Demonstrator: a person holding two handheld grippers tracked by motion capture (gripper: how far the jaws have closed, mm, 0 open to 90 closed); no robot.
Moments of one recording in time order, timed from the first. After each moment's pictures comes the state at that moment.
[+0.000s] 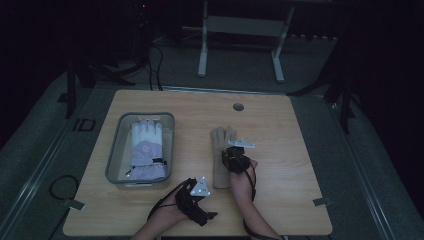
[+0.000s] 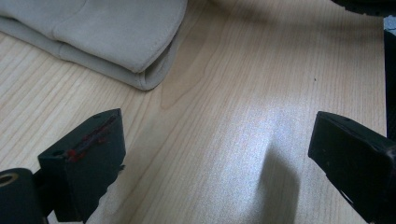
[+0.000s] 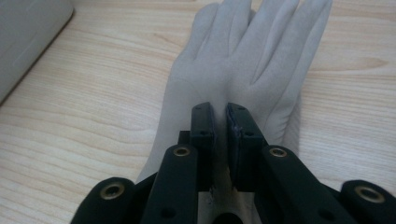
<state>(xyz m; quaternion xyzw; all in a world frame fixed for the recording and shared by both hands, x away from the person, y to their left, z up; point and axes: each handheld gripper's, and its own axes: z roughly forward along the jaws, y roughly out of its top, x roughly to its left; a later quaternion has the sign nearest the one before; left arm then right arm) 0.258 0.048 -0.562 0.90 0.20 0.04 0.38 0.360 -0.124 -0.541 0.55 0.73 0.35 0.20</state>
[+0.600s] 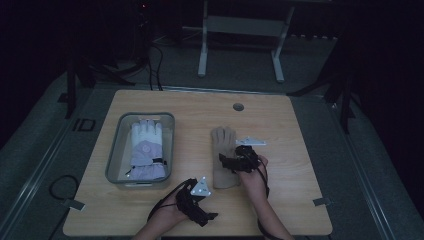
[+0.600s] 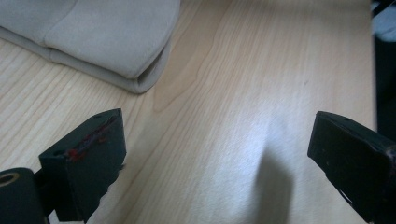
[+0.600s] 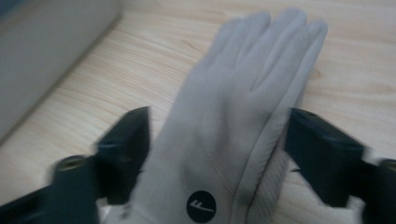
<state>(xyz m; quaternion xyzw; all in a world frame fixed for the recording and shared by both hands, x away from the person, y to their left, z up) 0.259 0.047 -0.558 0.90 0.21 0.03 0.39 0.360 -0.157 -0.523 0.47 0.77 0.40 0.15</state>
